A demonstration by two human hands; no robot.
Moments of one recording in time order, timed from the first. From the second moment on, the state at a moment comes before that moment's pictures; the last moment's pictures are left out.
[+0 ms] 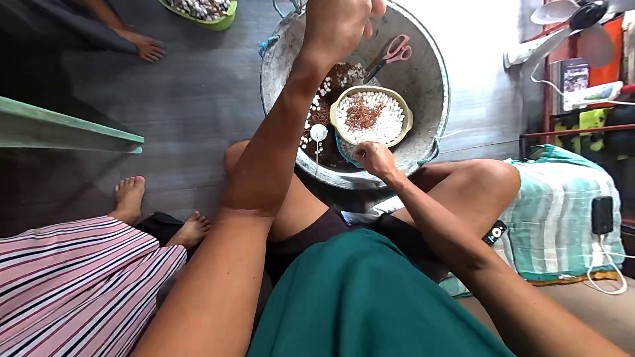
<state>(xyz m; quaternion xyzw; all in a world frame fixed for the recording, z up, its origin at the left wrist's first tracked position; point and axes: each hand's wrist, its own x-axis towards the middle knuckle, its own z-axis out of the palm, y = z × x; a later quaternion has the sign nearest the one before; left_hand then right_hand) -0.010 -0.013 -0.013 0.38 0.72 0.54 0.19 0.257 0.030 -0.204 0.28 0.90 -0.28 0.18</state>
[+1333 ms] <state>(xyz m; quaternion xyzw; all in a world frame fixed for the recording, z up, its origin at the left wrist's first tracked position) -0.015 -0.018 -0.009 0.51 0.81 0.25 0.15 0.236 0.171 -0.255 0.48 0.76 -0.43 -0.03</state>
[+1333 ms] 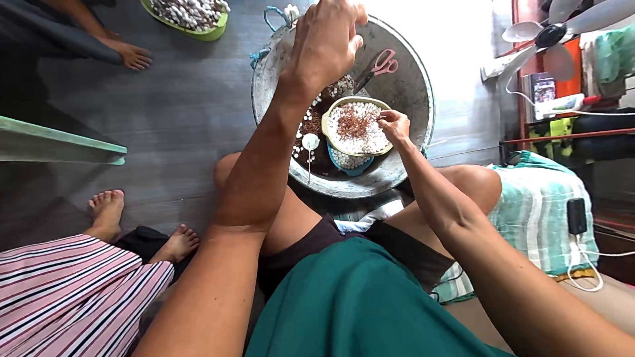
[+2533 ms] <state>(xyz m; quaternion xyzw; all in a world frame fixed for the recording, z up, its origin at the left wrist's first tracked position) 0.042 0.038 -0.058 0.37 0.59 0.60 0.40 0.174 0.157 -0.091 0.16 0.27 -0.94 -0.13</state>
